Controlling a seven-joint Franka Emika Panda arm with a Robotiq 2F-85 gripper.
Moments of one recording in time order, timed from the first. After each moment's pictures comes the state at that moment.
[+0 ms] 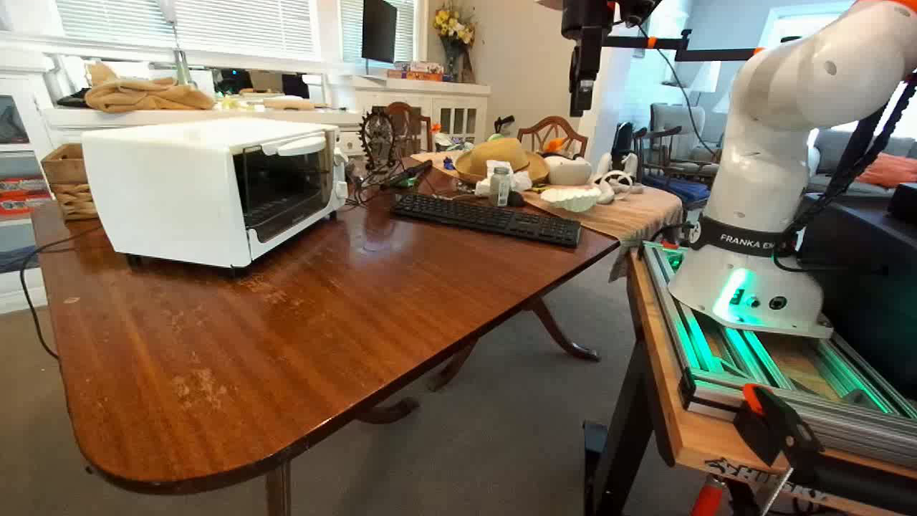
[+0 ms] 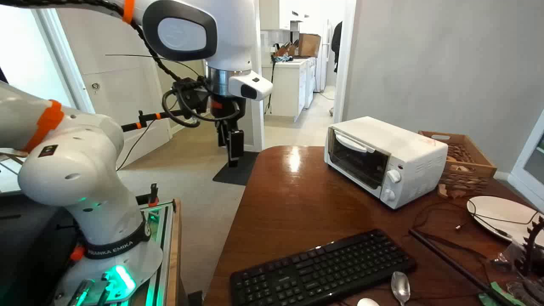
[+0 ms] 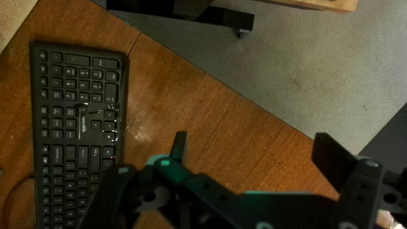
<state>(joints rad) 0.03 -0.83 -0.11 -2.76 0.04 1.84 -0.20</state>
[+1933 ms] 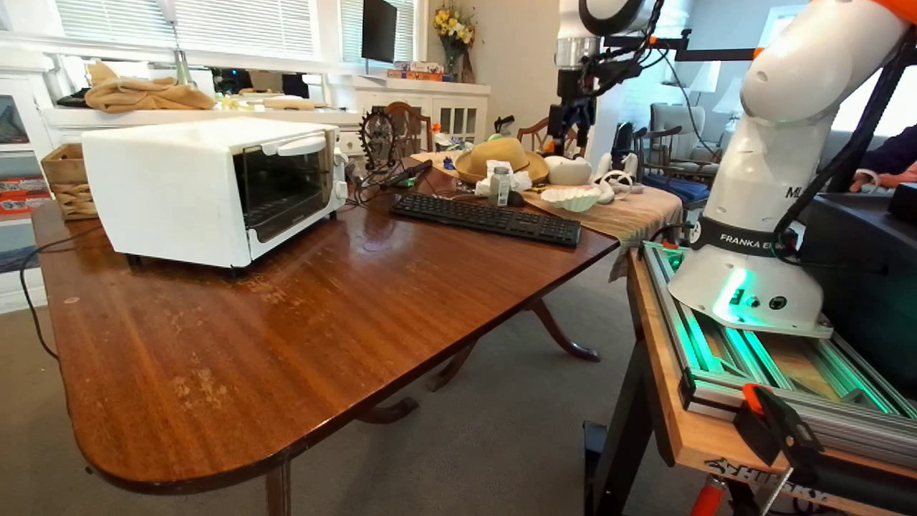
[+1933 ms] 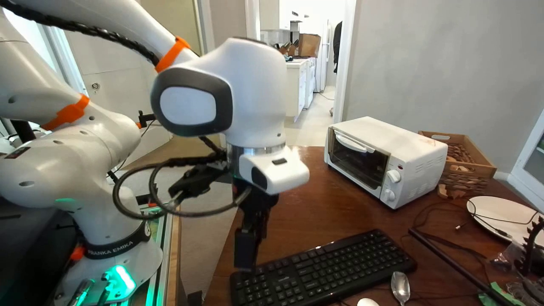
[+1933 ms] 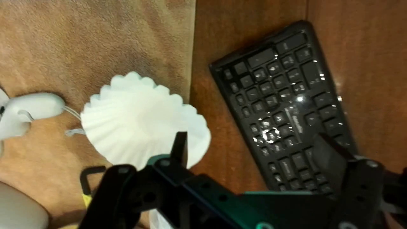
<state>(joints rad) -0.42 -0.47 -0.18 -2.77 -0.32 2.29 0.10</state>
